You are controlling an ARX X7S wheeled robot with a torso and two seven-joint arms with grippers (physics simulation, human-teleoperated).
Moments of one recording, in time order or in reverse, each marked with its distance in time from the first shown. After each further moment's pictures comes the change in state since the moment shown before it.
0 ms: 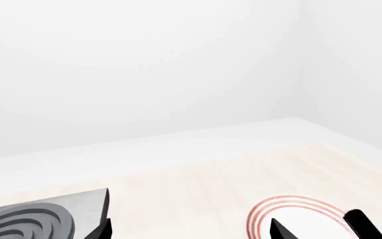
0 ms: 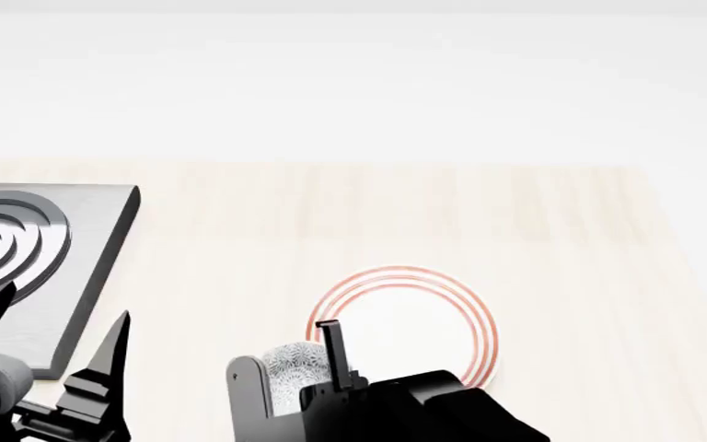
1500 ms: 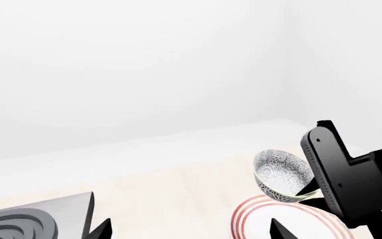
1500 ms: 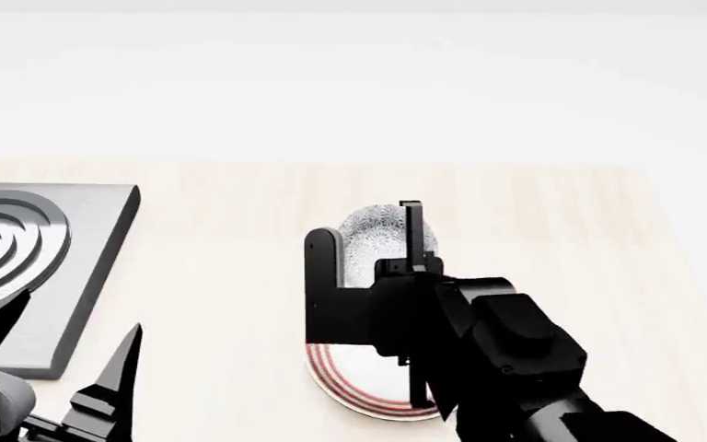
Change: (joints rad) left arm 0.026 -0.017 0.020 0.022 -0.016 0.034 0.016; right arm 0.147 -0.166 0.063 0.624 -0.047 -0.234 0.178
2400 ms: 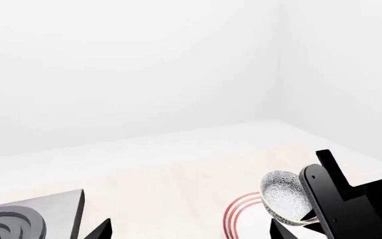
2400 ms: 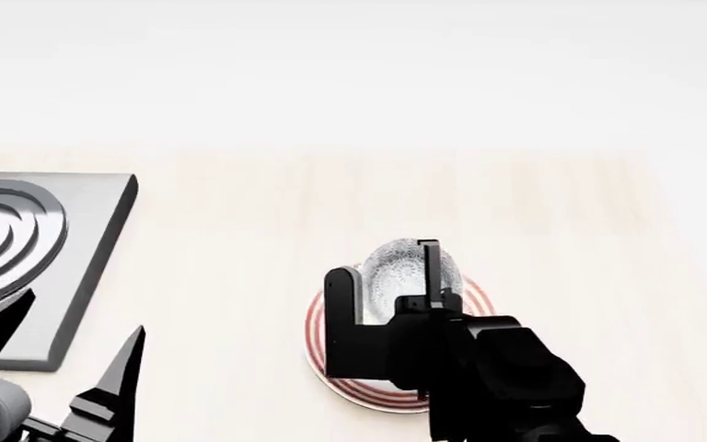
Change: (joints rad) left arm 0.013 -0.004 0.003 -0.014 -0.008 0.046 0.025; right arm -0.046 -0.068 -0.114 0.225 0.064 -0.087 0.066
